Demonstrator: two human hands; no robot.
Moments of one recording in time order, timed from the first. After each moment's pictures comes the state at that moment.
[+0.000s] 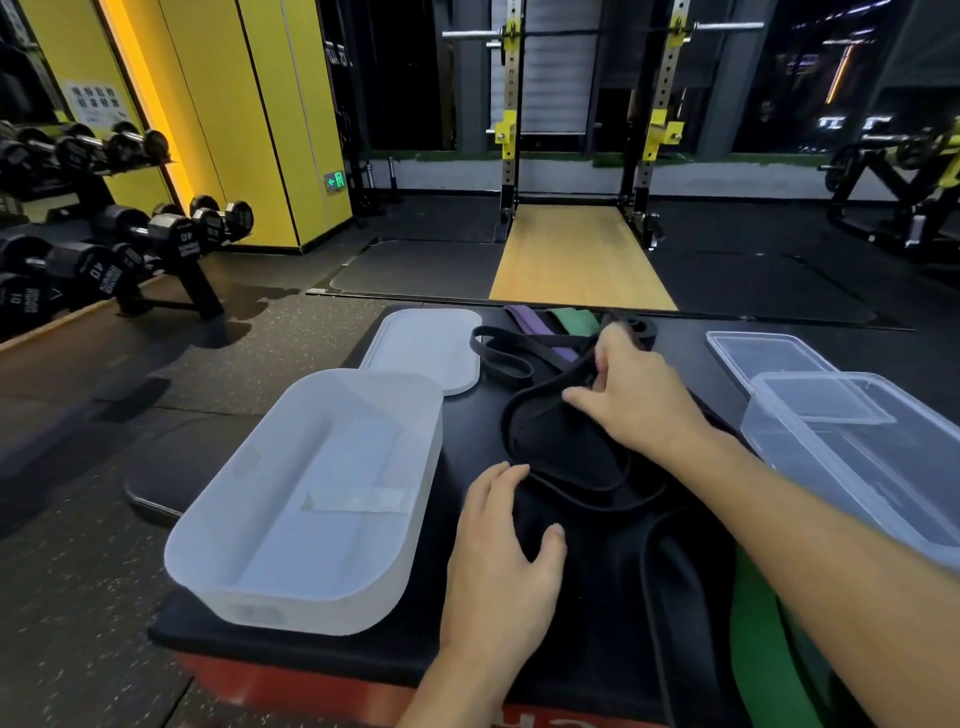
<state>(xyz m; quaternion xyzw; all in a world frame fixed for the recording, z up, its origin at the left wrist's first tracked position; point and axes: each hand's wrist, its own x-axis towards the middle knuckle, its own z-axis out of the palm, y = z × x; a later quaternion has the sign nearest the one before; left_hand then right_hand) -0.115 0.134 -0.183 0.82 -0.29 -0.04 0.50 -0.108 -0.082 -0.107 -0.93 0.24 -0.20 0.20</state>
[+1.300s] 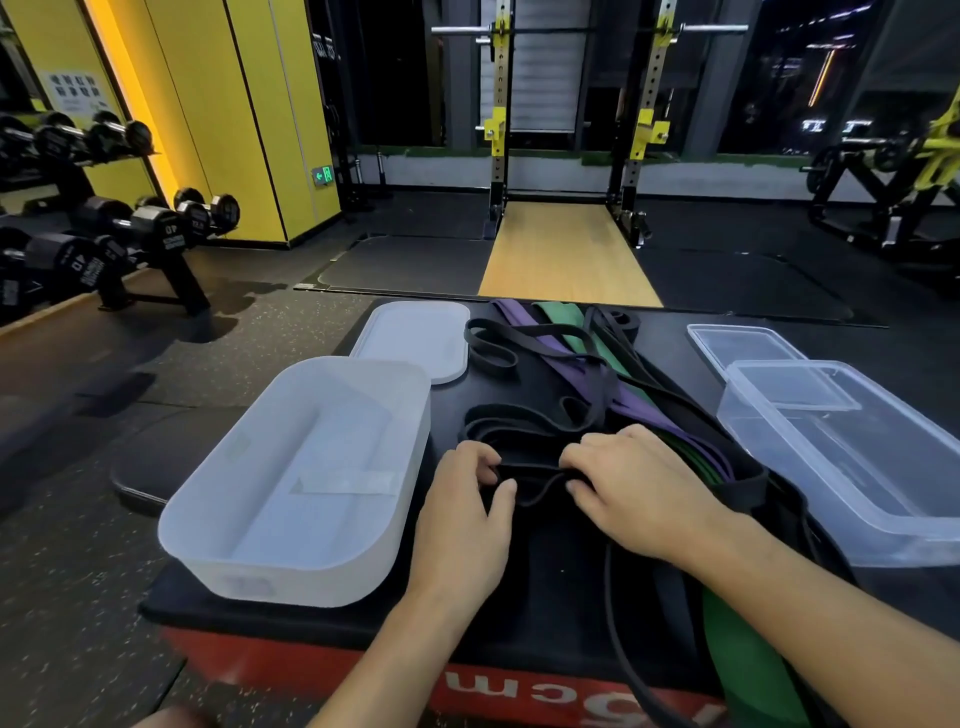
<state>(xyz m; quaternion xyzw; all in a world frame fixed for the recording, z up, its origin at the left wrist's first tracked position) -0.092 0.136 -0.182 0.82 -0.28 -0.02 0.50 -0.175 -0.043 -0.147 -0.99 0.08 -0.08 -0.05</state>
